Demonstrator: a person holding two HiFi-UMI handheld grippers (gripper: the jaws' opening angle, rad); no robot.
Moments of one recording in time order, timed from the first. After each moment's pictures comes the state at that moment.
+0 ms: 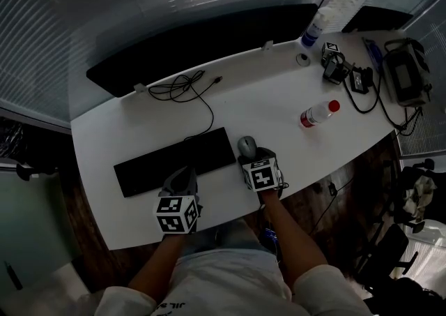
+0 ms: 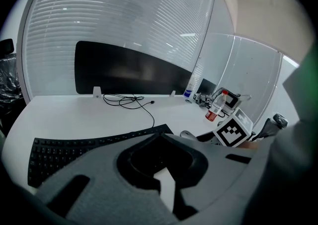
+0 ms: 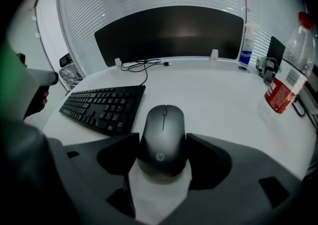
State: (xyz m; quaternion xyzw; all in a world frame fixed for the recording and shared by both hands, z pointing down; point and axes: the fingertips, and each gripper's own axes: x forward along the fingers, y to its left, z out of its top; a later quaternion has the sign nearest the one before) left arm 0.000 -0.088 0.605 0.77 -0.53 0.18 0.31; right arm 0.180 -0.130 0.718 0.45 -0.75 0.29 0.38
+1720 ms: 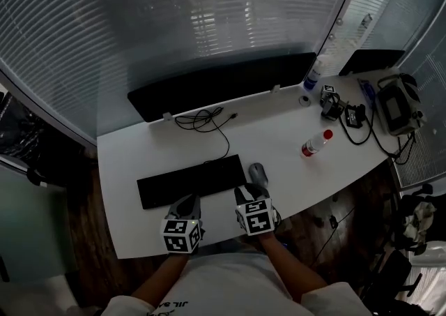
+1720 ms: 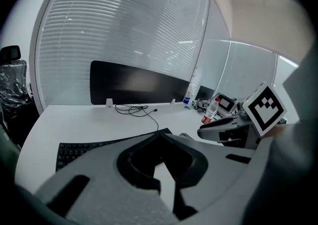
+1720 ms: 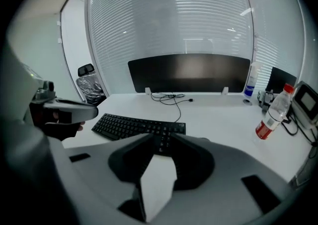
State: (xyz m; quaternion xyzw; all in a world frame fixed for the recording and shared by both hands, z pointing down) left arm -0.043 -0.035 0.549 0.77 -0.54 0.16 0.28; right arm 0.096 -0.068 0.572 0.45 -0.80 0.23 0.31
